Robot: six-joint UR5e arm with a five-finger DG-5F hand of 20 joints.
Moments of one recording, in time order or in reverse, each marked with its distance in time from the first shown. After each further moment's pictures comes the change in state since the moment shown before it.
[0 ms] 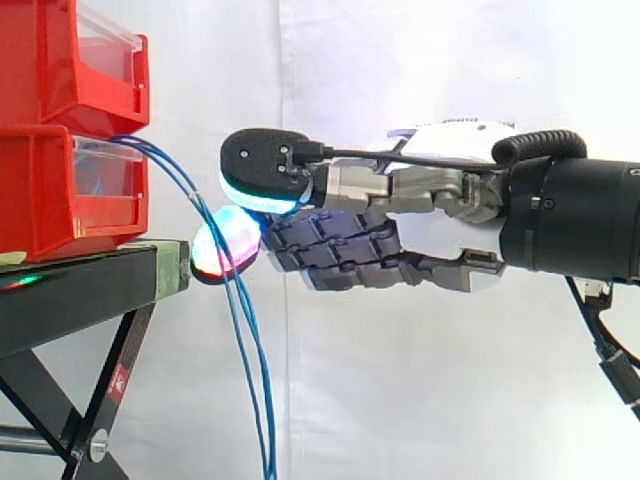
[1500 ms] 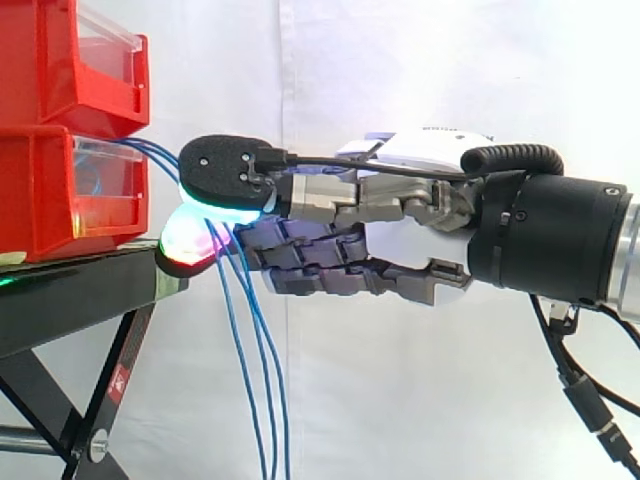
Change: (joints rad) arm 0.014 -0.053 0.020 0.109 -0.012 0.059
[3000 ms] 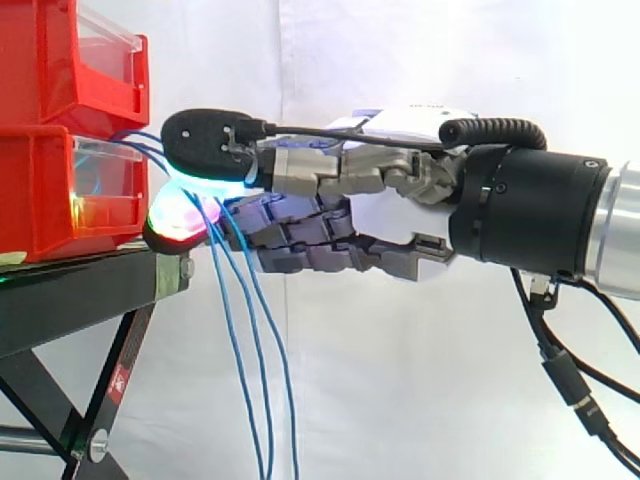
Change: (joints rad) arm -0.008 0.001 0.040 -0.026 -0.001 0.004
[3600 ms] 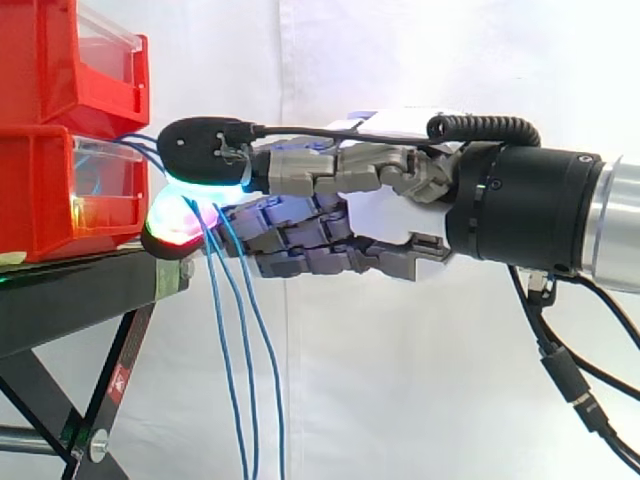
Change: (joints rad) arm -0.003 0.000 0.020 -0.055 0.000 0.030
